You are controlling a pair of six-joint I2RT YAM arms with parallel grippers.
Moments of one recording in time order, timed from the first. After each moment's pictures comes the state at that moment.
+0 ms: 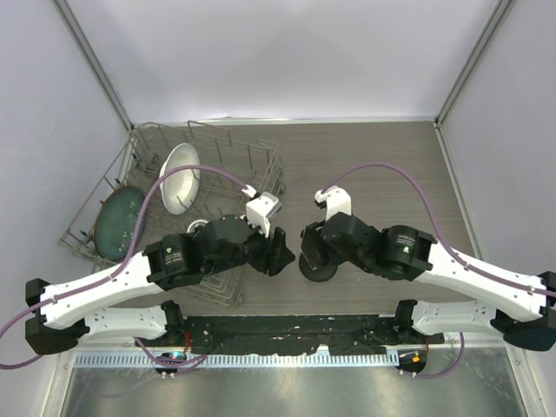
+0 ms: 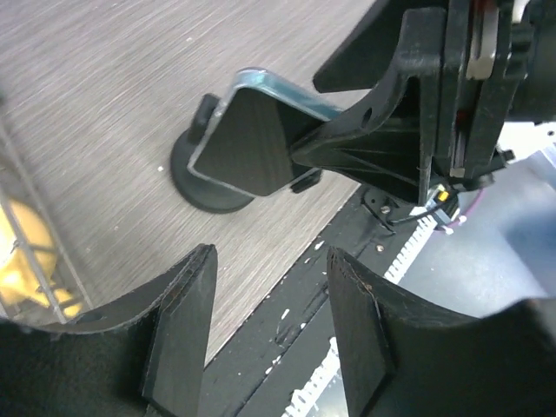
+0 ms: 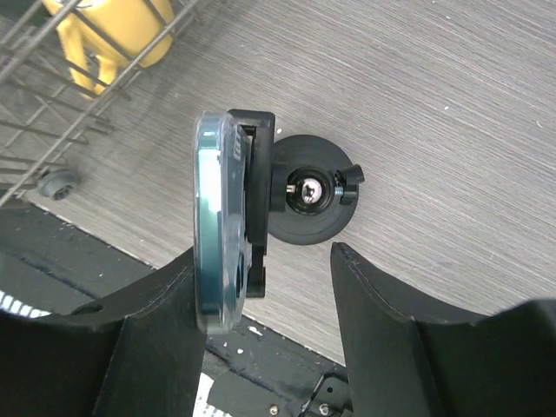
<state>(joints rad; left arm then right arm) -1.21 1.01 1.09 -0.58 -0.23 -0.52 1.16 1.08 1.15 -0.93 0.49 0.52</state>
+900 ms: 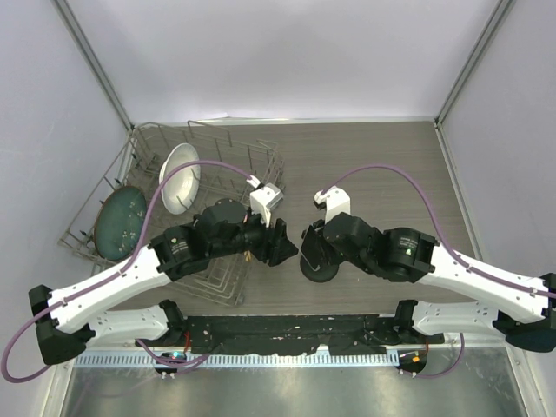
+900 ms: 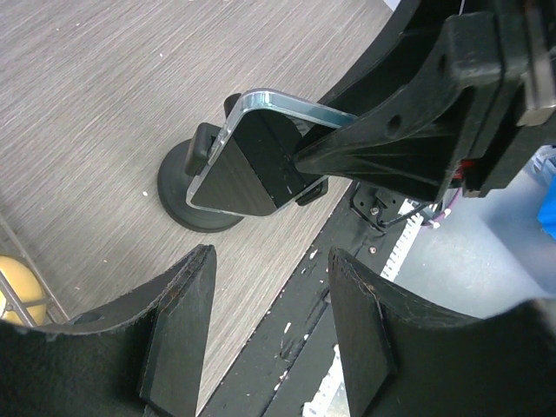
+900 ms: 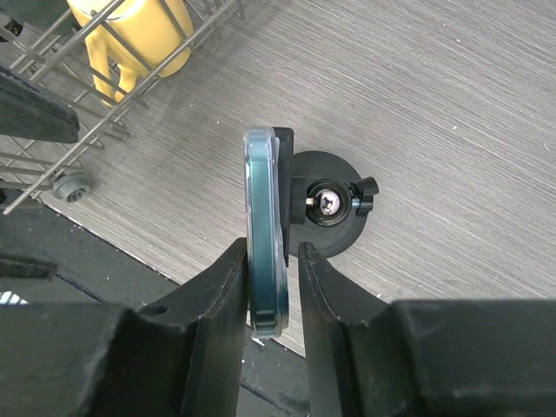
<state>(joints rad) -1.04 1.03 1.04 -0.43 0.07 -0.40 1.16 1.02 1.12 -0.87 0.46 0.48</state>
